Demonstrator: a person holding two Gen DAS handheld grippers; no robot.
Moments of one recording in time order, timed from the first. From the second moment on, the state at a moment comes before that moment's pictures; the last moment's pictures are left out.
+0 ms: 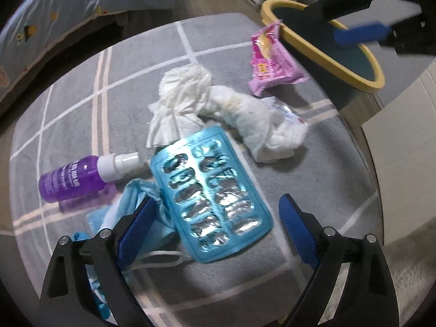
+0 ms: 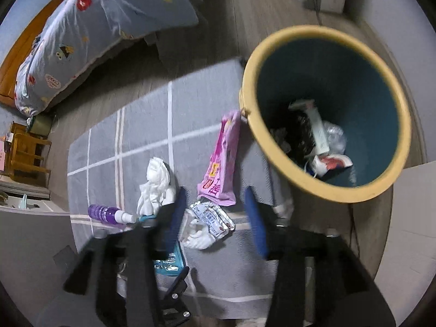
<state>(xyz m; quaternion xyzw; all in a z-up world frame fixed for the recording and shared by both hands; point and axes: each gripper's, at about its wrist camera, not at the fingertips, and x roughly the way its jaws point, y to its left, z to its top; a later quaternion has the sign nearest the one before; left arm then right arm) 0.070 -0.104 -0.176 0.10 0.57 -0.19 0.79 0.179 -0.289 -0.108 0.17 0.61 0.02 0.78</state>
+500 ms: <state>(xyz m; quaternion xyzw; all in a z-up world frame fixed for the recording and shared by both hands) 0.086 -0.098 -0.183 0.13 0.56 -0.19 0.79 0.220 -0.268 -0.161 0.09 0.65 0.01 0.76</state>
